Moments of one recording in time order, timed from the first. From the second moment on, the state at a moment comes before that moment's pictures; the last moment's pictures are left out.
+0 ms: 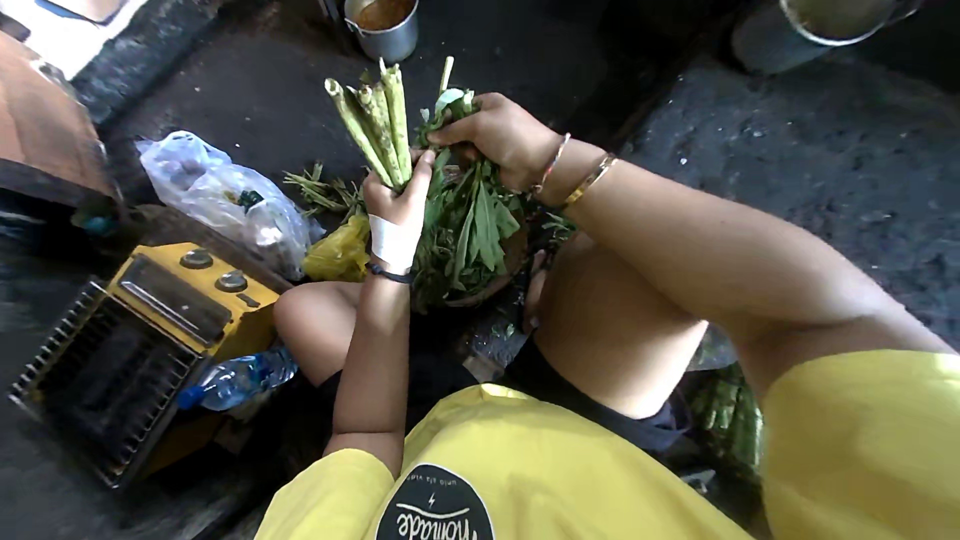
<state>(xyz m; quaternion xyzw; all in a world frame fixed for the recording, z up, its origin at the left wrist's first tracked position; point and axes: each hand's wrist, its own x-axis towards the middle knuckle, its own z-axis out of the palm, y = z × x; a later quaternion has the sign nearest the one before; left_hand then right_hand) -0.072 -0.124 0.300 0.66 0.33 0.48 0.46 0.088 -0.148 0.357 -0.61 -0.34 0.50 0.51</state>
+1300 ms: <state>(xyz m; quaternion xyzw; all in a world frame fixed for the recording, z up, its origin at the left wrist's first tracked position) -0.073 -0.137 0.274 0.65 0.38 0.34 0.56 0.128 -0.151 0.342 -0.70 -0.54 0.39 0.28</state>
